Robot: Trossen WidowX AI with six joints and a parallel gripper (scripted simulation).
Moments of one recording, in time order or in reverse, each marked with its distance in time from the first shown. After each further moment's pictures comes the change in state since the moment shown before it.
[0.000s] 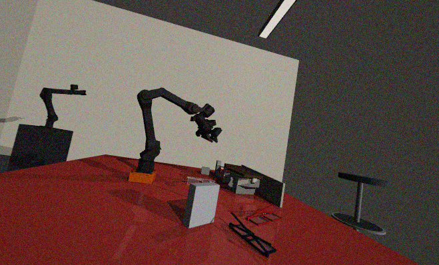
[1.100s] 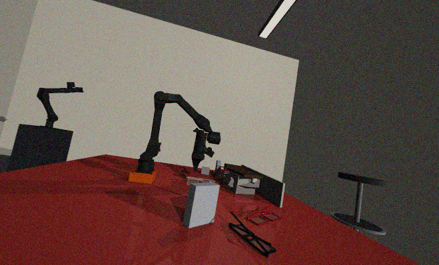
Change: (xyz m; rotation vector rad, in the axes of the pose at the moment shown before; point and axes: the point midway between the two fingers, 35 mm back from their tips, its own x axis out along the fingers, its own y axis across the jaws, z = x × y) arm -0.003 -0.052 -0.207 0.620 0.879 -0.244
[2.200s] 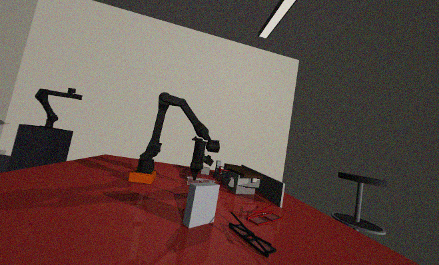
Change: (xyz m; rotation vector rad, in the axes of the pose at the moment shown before) arm 0.046 -0.004 0.003 0.011 -0.006 0.000
